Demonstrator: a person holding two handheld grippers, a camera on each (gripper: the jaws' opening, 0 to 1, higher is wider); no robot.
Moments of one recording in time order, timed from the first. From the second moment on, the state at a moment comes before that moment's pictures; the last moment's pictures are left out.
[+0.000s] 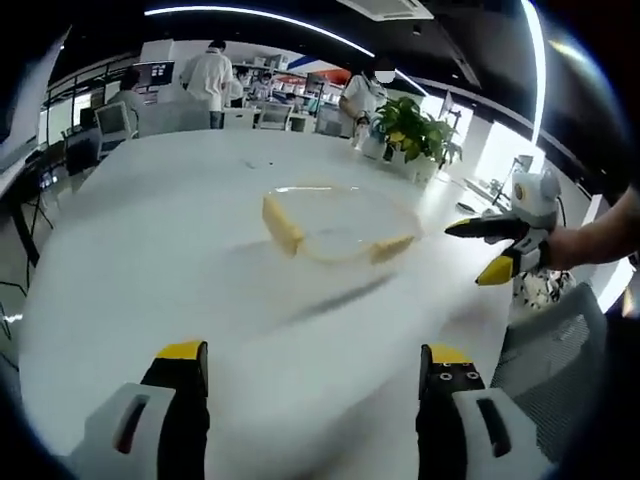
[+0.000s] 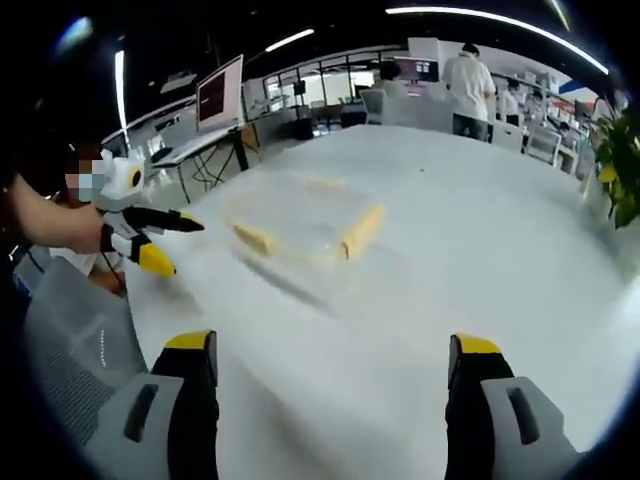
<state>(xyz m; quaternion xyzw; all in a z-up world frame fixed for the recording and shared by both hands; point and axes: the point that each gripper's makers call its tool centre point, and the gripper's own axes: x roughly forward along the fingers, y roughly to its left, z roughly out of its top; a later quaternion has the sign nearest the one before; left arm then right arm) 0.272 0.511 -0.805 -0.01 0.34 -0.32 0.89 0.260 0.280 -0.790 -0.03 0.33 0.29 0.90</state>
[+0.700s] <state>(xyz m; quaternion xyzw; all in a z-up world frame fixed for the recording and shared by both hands) 0.234 0.556 -0.784 -0.07 0.34 -0.27 0.90 0.223 0.281 -0.771 0.03 0.33 0.28 0.90</state>
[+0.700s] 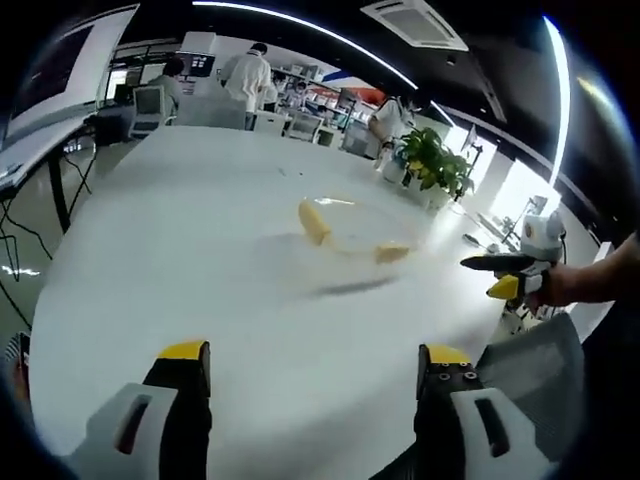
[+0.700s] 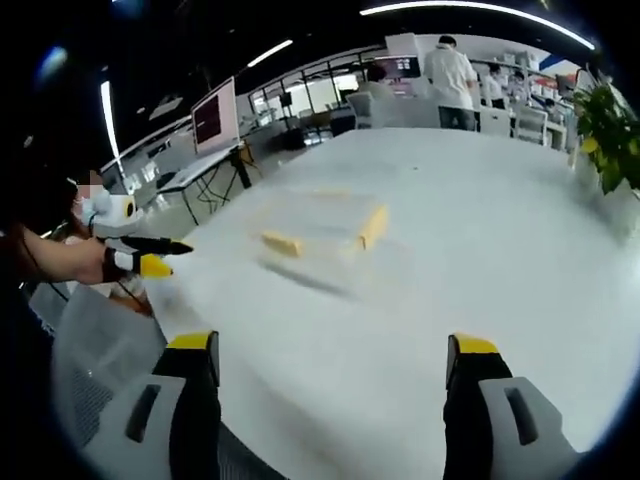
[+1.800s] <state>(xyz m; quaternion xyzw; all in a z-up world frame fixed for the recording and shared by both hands) 0.199 0.533 -0.765 0.00 0.27 -0.30 0.92 0.189 0.299 -0.743 0.04 0.24 0.32 0.92</state>
